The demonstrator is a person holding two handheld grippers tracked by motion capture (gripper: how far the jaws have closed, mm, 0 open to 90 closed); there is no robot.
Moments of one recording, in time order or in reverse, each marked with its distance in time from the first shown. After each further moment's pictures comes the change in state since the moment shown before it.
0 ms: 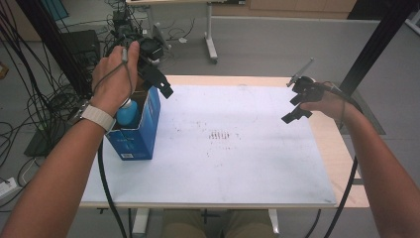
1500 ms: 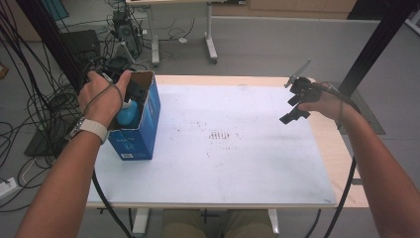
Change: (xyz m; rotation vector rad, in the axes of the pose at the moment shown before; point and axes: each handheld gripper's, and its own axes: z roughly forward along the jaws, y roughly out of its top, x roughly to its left) left arm 0.062 -0.062 0.043 0.073 0.136 -0.479; right arm 0.003 0.003 0.004 0.004 0.008 -0.012
